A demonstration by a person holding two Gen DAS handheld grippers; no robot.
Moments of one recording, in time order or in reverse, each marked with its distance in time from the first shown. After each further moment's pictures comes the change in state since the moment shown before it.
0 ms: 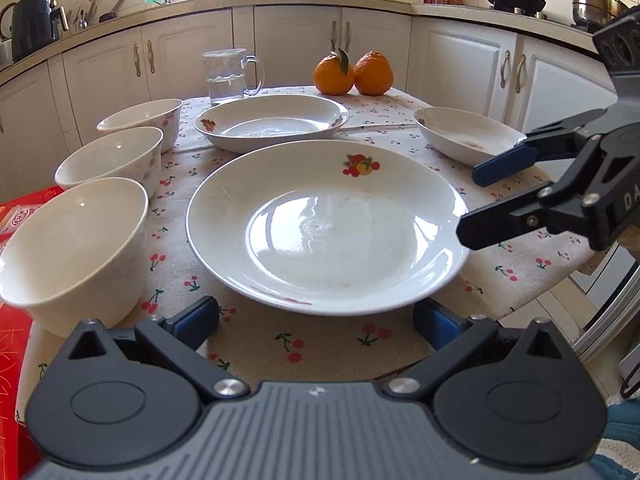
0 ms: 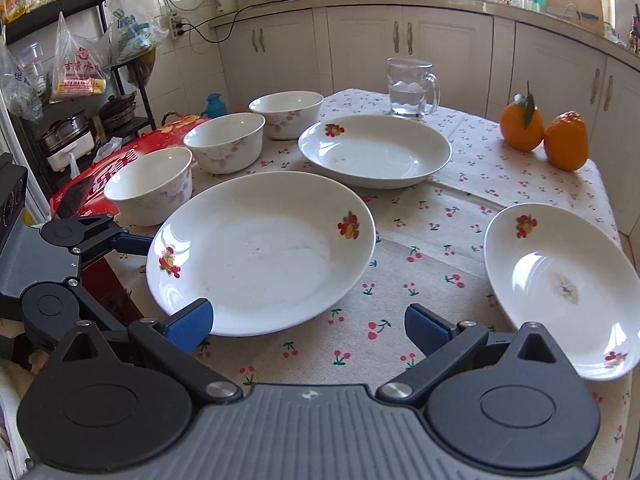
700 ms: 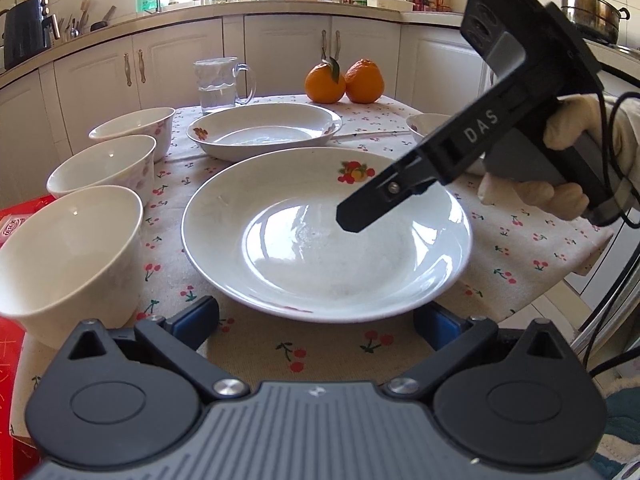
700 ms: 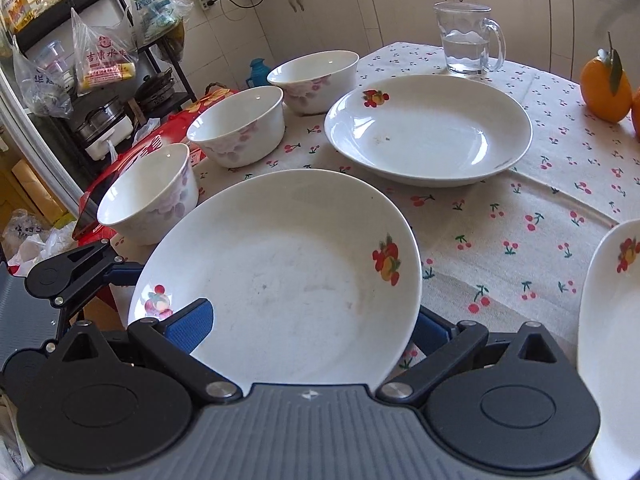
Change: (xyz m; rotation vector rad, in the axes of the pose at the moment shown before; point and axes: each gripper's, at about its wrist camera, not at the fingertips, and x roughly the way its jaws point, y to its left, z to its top) left arm -0.001 0.005 -0.002 0.020 -0.031 -0.034; right arm 0.076 -0.025 0.051 0.012 0.148 0.200
